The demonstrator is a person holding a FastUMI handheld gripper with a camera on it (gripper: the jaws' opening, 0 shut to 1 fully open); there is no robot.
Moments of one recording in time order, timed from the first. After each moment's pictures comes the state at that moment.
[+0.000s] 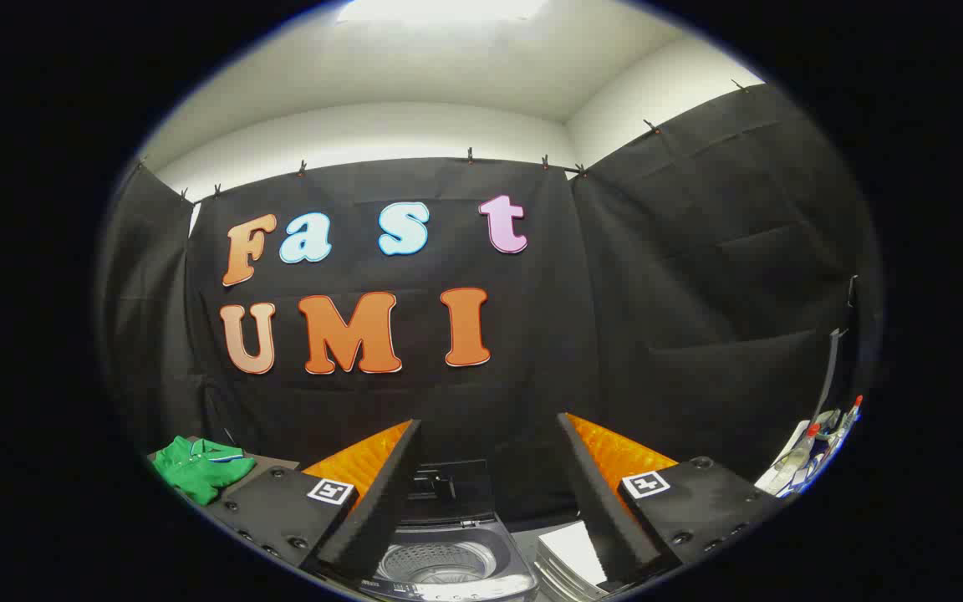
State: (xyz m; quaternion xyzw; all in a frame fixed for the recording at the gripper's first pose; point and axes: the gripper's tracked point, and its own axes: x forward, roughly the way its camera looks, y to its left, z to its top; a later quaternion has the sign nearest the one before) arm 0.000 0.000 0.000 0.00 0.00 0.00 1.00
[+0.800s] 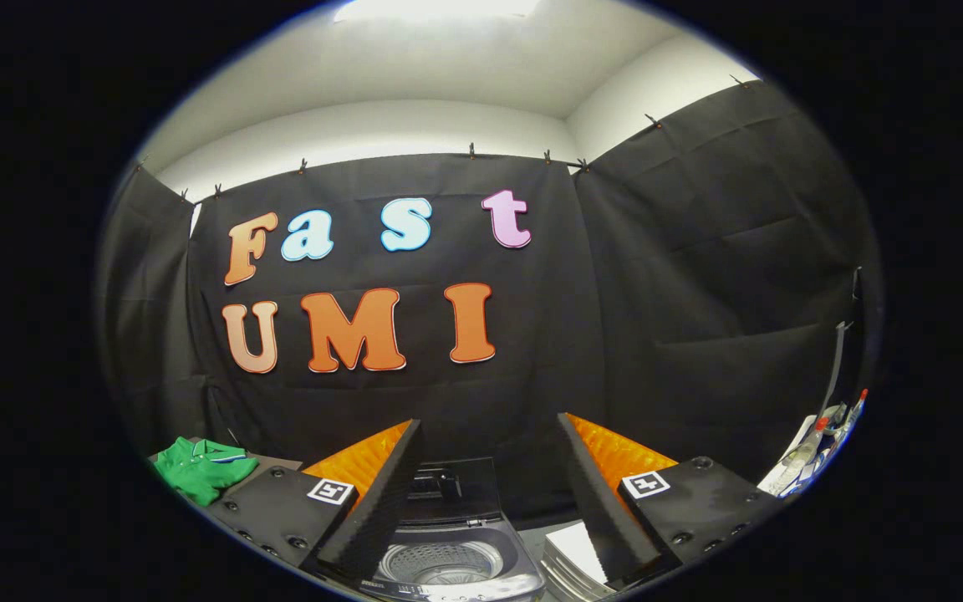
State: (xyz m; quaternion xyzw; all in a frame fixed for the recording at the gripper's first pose) arm 0.010 0.006 -0.009 0.01 0.01 0.01 1.00
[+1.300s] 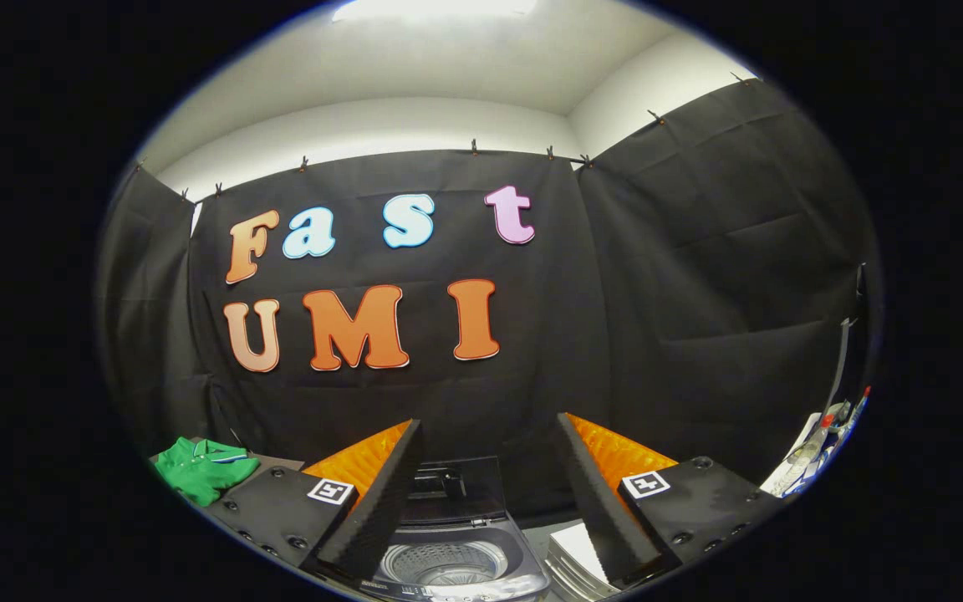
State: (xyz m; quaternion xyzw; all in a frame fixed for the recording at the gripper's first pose) arm 0.021 0.012 -0.013 0.01 0.01 0.01 1.00
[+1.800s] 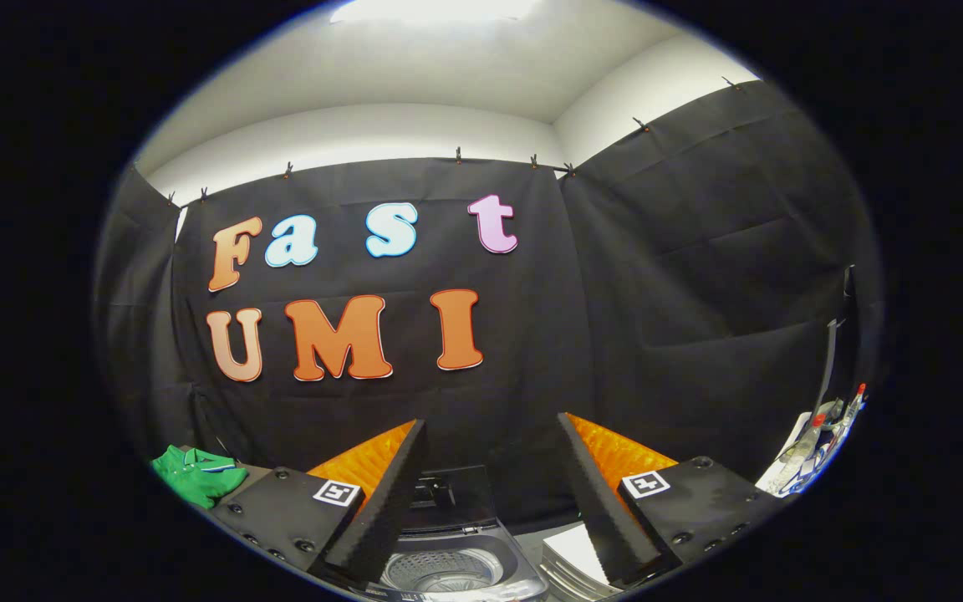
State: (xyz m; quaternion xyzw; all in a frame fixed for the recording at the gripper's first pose) arm 0.022 0.009 -0.002 0.01 -0.01 -0.02 1.00
